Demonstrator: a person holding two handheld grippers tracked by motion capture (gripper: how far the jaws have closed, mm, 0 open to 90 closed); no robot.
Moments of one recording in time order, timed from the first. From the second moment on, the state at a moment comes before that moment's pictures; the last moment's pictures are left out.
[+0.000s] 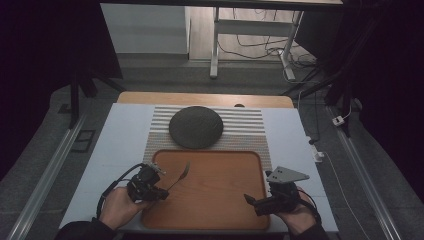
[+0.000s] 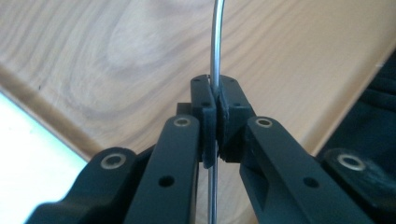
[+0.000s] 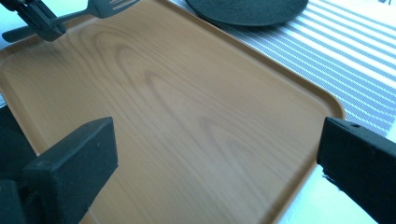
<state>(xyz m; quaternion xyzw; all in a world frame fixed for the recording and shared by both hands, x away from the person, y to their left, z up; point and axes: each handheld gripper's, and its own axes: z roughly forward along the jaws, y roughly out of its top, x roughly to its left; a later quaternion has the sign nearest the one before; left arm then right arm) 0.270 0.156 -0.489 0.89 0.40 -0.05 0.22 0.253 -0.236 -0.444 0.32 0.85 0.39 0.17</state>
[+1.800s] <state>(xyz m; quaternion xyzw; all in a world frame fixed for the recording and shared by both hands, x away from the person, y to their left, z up) 0.302 0.109 -0.504 0.91 0.33 -0.04 0.26 0.248 -0.259 -0.449 0.36 0.84 0.37 0.15</state>
